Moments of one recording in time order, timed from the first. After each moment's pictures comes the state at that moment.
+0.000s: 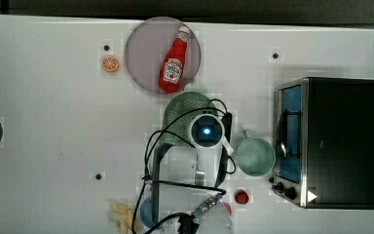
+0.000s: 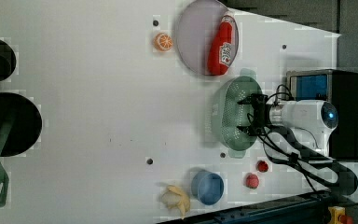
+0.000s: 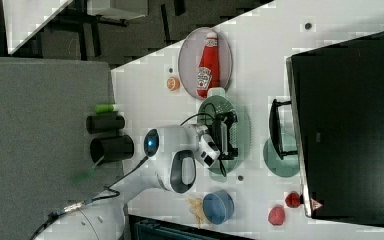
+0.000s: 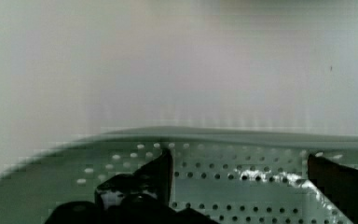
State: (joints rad) arm 0.12 0.44 -0.20 -2.40 0.03 1.23 0.79
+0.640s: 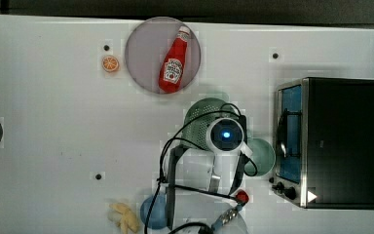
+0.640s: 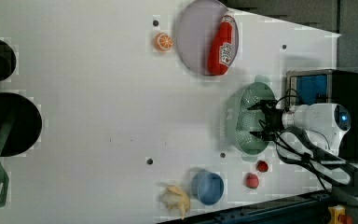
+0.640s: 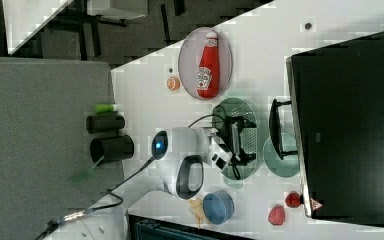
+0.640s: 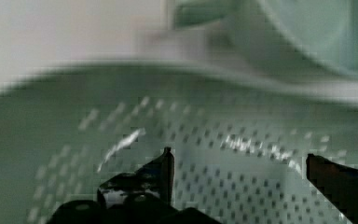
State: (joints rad) arm 0.08 0.39 -0.23 -2.43 0.01 1.18 0.59
